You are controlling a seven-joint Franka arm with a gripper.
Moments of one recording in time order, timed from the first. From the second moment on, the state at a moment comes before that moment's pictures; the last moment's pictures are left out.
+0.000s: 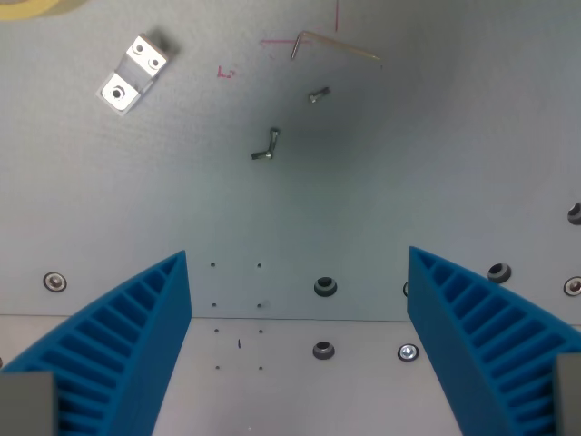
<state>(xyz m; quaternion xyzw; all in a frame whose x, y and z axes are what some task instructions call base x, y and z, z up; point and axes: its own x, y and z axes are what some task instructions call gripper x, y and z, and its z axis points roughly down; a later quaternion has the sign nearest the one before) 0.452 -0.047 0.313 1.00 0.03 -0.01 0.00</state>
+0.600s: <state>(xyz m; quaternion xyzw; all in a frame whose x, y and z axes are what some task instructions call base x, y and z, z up) 0.450 -0.082 0.314 1.00 0.03 -0.01 0.01</state>
